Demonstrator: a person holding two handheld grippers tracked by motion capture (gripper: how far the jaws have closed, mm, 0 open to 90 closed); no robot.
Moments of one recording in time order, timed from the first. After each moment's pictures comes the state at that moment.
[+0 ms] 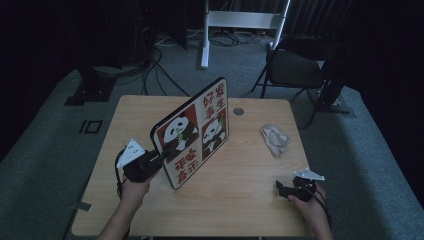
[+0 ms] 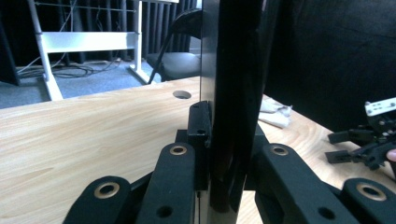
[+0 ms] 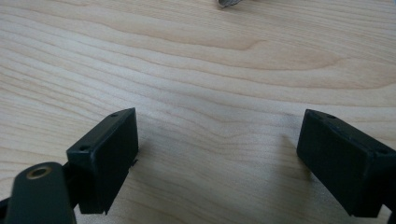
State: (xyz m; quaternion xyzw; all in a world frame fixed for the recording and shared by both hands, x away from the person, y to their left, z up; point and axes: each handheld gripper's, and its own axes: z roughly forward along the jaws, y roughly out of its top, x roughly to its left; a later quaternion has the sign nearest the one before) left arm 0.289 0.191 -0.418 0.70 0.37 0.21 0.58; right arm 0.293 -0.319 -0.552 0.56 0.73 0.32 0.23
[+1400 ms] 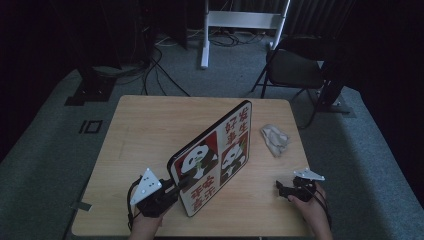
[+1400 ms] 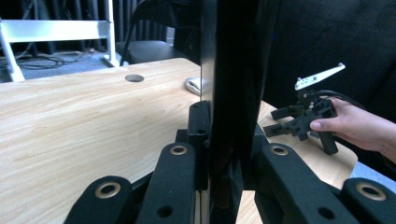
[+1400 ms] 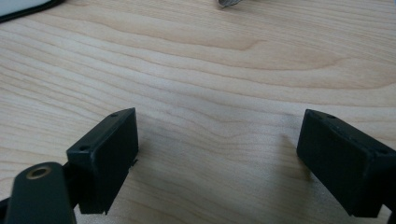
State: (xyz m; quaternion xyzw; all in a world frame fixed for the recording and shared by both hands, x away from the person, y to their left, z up) left arm 0.208 0.144 -0.417 0.72 0.35 0.18 0.58; right arm 0.293 -0.319 -0.552 0.56 0.73 0.32 0.23
